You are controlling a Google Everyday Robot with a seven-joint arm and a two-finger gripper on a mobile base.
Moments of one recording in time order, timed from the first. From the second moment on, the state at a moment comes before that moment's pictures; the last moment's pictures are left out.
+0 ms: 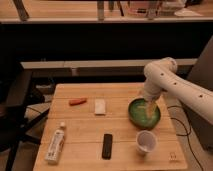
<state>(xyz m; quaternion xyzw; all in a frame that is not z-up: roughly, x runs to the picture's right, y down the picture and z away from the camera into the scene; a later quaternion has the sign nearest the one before) 0.212 0.075 0.752 -0.31 -0.05 -0.10 0.94</state>
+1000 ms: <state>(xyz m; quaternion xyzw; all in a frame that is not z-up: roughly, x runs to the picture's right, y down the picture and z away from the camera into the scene) 0.194 0.093 0.742 -0.31 -0.07 -0.14 0.94</state>
